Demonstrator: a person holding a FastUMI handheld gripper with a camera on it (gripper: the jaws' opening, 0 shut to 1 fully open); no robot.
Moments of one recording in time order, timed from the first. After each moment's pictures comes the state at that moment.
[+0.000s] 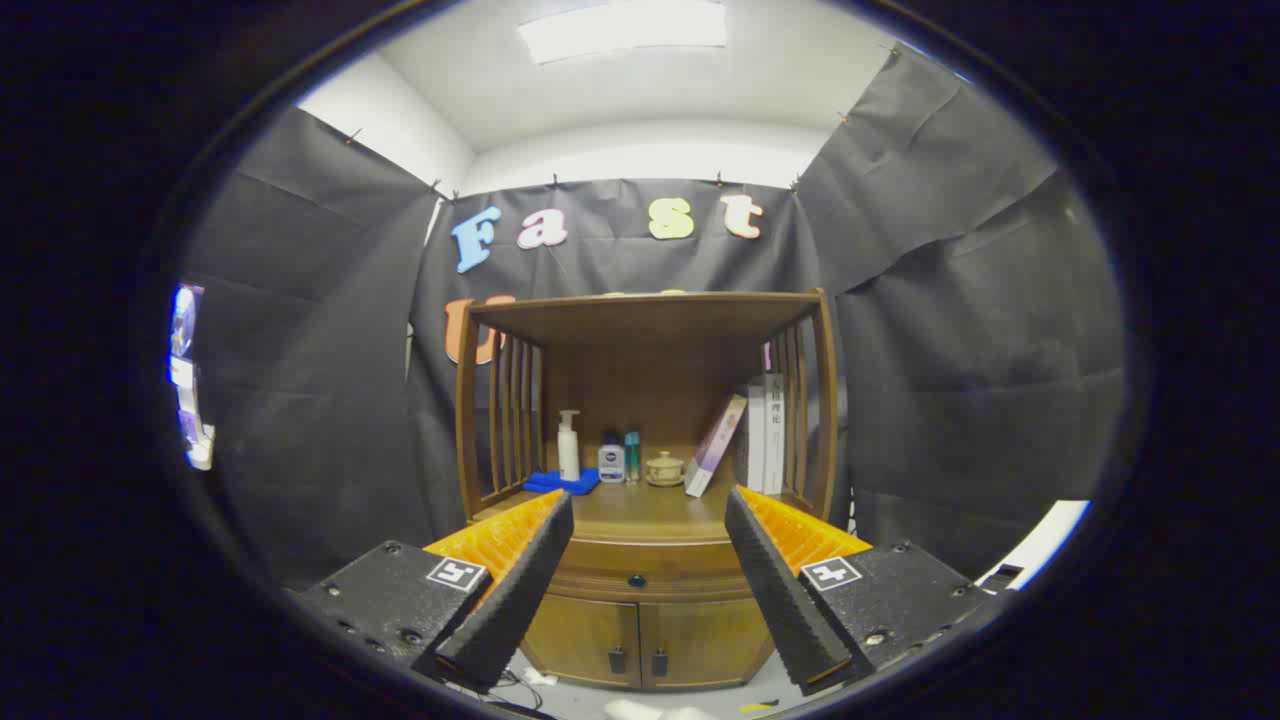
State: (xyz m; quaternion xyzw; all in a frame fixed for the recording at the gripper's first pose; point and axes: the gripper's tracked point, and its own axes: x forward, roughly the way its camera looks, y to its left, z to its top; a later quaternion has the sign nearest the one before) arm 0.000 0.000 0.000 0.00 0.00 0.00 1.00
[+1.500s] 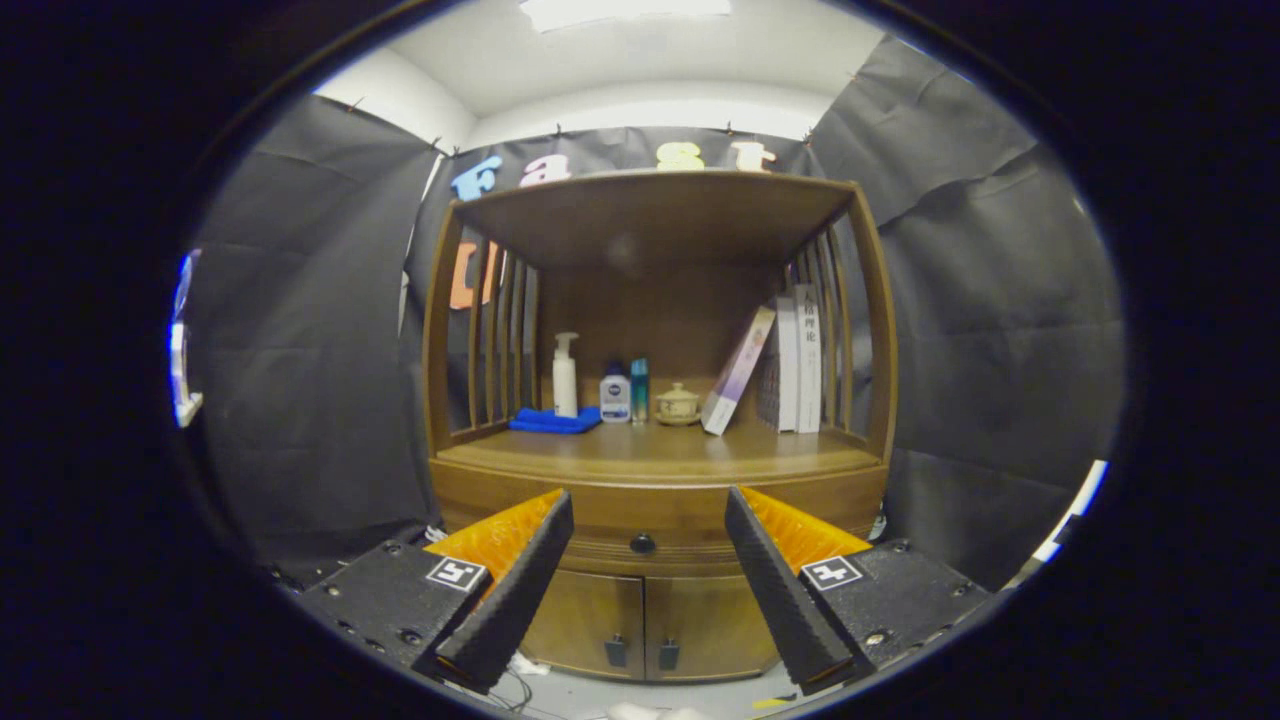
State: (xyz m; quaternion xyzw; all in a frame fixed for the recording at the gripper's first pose) arm 0.106 0.009 -0.144 -0.02 0.06 0.01 1.00
